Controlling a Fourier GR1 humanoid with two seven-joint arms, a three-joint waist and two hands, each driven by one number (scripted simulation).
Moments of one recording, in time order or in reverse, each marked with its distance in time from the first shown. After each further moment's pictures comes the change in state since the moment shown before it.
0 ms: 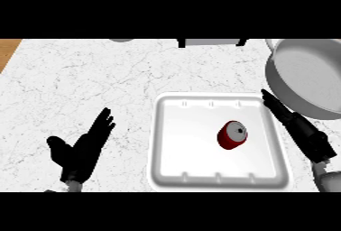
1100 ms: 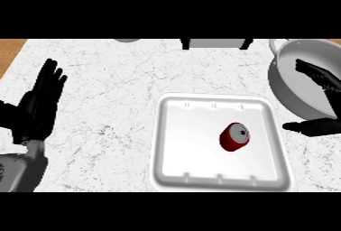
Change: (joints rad) left arm -0.229 0.108 0.252 -0.029 -0.098 0.102 0.048; right arm -0.204 -0.068 -0.229 0.291 0.064 0.084 -0.536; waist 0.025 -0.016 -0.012
